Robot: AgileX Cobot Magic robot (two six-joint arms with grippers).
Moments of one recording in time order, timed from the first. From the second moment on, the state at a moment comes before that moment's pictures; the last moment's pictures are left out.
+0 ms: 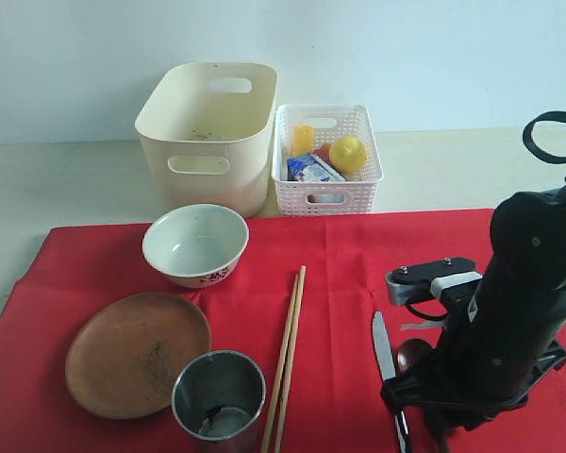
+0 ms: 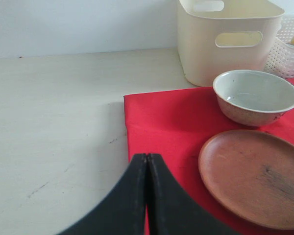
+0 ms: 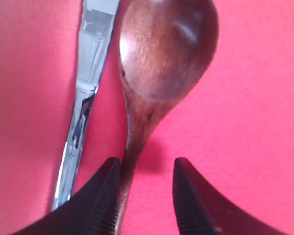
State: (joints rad) left arm -0.12 0.01 0.00 0.00 0.37 0.03; right arm 0.49 1.69 -0.71 0.18 0.69 0.08
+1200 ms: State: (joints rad) left arm -0.12 0.01 0.00 0.00 0.37 0.03; right arm 0.49 1.39 -0.71 0.20 0.55 0.08
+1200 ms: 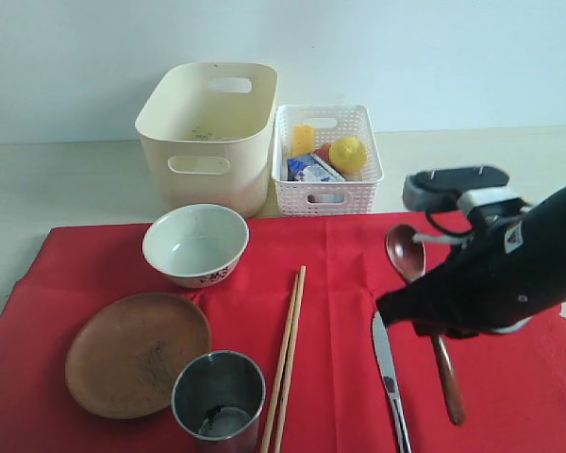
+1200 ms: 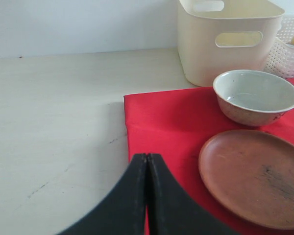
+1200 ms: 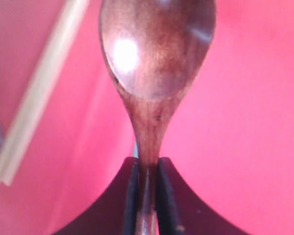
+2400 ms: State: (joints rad) left arm -0.12 0.01 0.00 0.00 0.37 0.03; right arm 0.50 1.79 -1.37 0.74 0.20 -0.47
